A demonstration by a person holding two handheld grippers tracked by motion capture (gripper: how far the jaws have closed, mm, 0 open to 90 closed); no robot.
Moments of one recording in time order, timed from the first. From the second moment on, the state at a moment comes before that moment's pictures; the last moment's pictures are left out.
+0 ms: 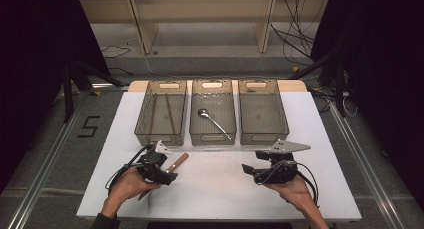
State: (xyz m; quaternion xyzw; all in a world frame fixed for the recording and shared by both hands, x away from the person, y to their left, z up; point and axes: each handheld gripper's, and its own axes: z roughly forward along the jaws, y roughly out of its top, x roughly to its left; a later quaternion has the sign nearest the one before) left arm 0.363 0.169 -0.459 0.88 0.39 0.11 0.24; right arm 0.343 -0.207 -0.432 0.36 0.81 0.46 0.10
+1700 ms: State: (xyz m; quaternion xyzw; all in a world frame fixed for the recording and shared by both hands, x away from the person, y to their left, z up) left arm 0.379 0.159 -0.468 0.91 0.38 0.06 0.14; right arm 0.335 -0.211 -0.441 0.36 0.81 0.46 0.10
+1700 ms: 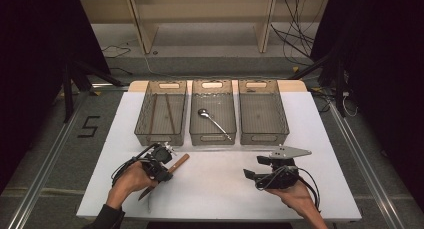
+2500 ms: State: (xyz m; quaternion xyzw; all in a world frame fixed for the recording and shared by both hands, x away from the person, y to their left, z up) left arm 0.372 0.165 -0.457 0.91 0.35 0.05 0.21; right arm 0.334 -0.208 -0.441 0.36 0.81 0.46 0.10
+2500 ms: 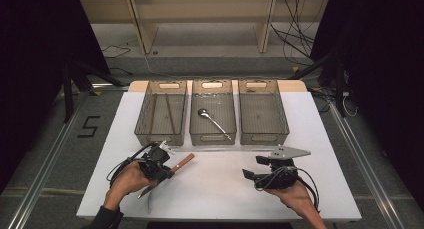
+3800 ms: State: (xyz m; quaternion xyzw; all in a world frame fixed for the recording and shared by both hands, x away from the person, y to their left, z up) left arm 0.351 0.133 -0.443 0.93 0.29 0.00 0.23; right arm 0.301 -0.137 -0.436 0.20 0.85 0.47 0.16
